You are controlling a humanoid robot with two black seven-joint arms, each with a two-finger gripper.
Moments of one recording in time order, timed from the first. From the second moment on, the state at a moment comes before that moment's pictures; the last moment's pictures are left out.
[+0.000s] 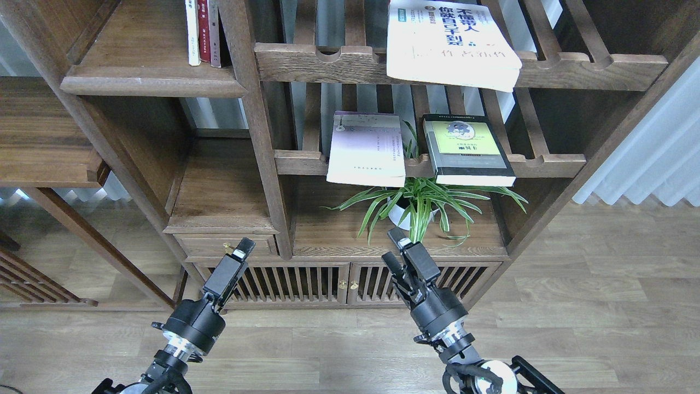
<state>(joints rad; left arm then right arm) 0.13 0.00 -1.20 -1.22 0.14 -0.49 0.04 0.03 0.02 1.05 1.04 0.20 0.58 0.01</state>
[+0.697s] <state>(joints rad) 0.15 0.00 -1.21 -1.21 0.14 -0.49 0.04 0.14 0.02 1.27 0.93 0.25 0.49 0.10</state>
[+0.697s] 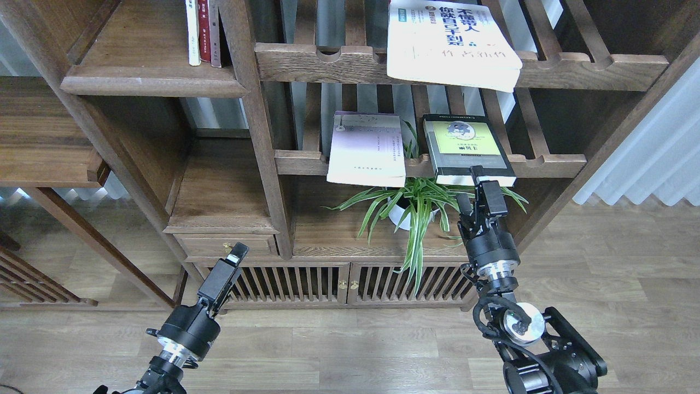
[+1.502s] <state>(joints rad) 0.16 0.00 -1.23 -1.22 0.14 -0.49 0.04 0.30 0.02 1.33 0.83 0.35 0.25 0.11</state>
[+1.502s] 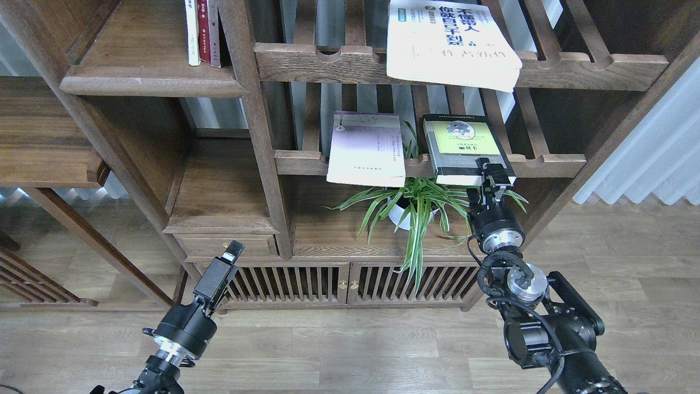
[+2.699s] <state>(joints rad) 0.18 0.00 -1.23 -1.21 0.13 -0.49 0.04 -0.06 0.01 1.24 1.38 0.50 0.58 0.10</state>
